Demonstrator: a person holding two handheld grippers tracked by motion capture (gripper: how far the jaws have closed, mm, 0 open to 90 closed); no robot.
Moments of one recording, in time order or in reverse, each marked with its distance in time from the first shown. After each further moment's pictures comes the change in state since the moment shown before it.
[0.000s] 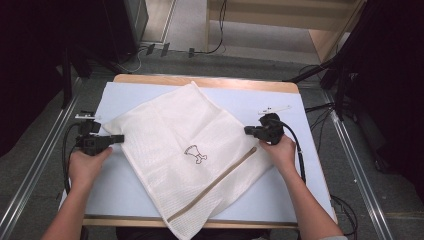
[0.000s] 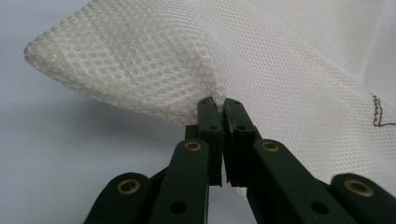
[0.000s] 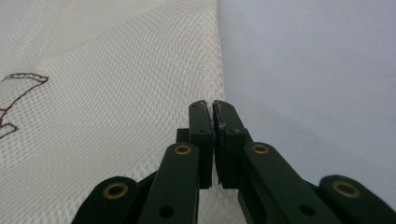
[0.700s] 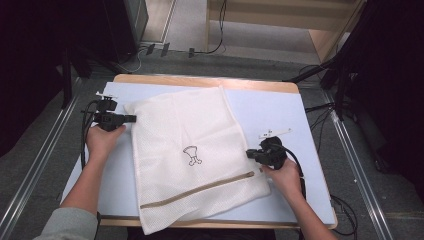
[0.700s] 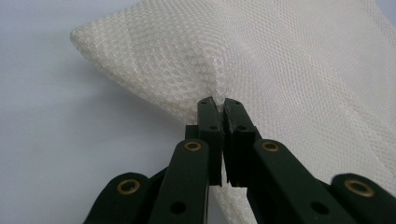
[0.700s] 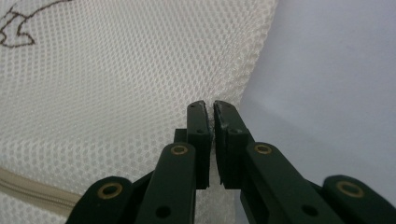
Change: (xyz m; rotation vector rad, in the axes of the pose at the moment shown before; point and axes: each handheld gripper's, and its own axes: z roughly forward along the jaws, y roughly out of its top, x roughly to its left) left arm 0.006 0.060 0.054 0.012 -0.012 0.038; right arm 0.040 -0.055 -0.021 0.092 -0.011 0.003
